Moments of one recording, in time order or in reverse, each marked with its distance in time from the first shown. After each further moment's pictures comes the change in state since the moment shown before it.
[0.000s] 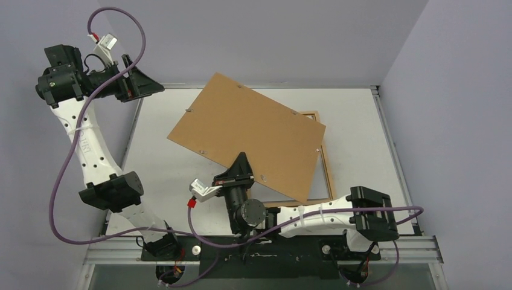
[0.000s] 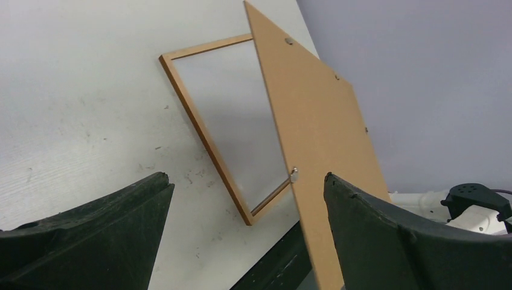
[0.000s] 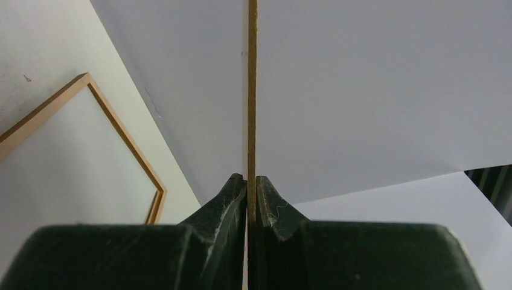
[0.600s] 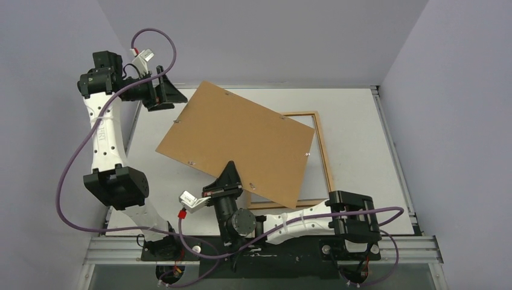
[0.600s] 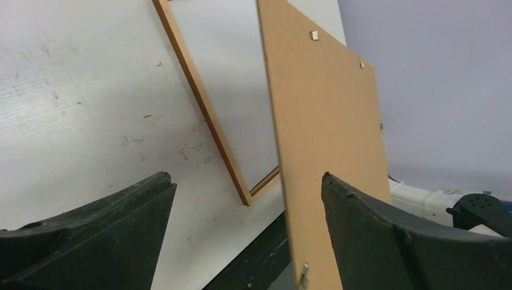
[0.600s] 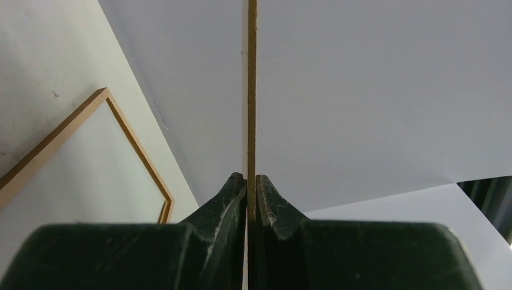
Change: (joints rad) left arm -0.183 -0.031 -0.285 0.172 -0.135 -0.096; right arm 0.037 0.151 0.038 0.138 0.003 -0.070
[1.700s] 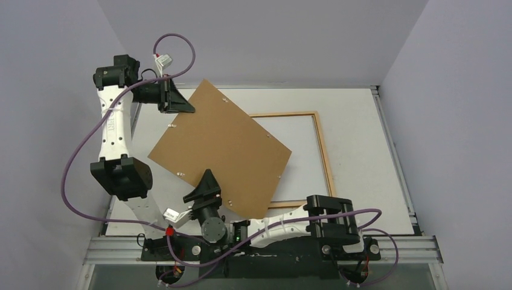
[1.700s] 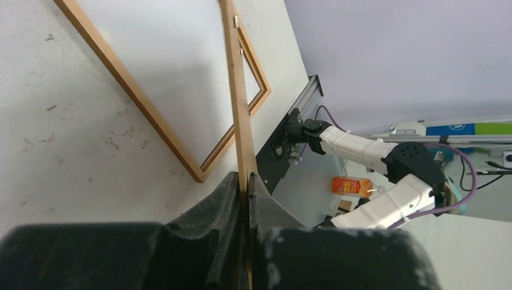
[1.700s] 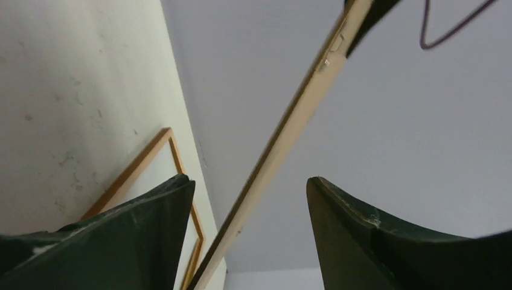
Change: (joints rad) left arm -0.072 0.108 0.060 -0.237 0.188 0.169; right arm 0.015 0.174 0.116 -0.188 -0.085 0.213
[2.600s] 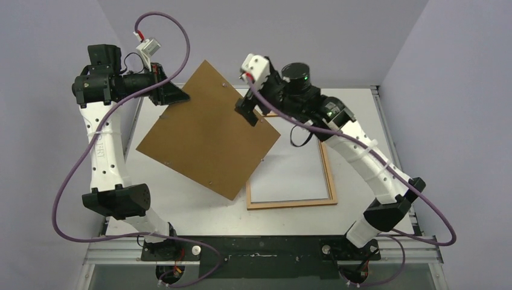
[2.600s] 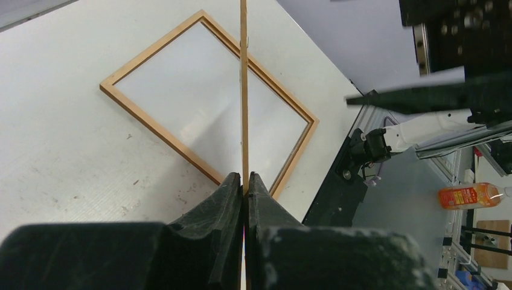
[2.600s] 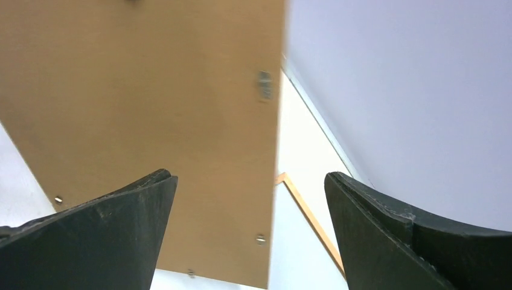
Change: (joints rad) left arm -0.008 -0.215 0.014 0.256 -0.006 0.043; right arm -0.723 -0.360 0.692 -1.471 -1.286 1.167
